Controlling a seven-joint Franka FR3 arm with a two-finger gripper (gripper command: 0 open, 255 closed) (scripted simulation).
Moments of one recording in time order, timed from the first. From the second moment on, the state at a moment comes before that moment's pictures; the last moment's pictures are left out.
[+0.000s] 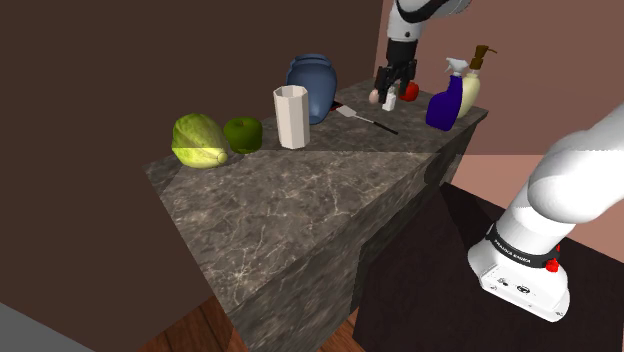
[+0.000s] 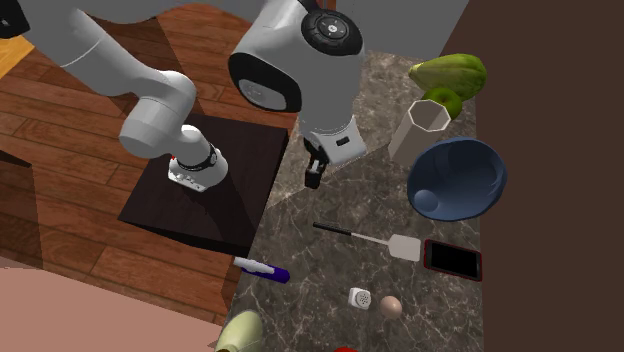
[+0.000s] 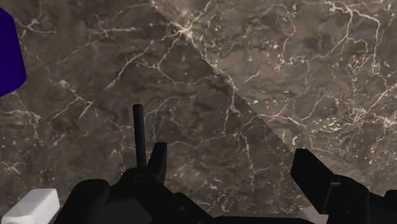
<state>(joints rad) -0.05 -0.33 -0.11 -2.26 -0.02 1.92 -0.03</state>
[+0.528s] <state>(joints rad) -0.07 -0.02 -0.16 -2.07 0.00 2.01 -0.14</state>
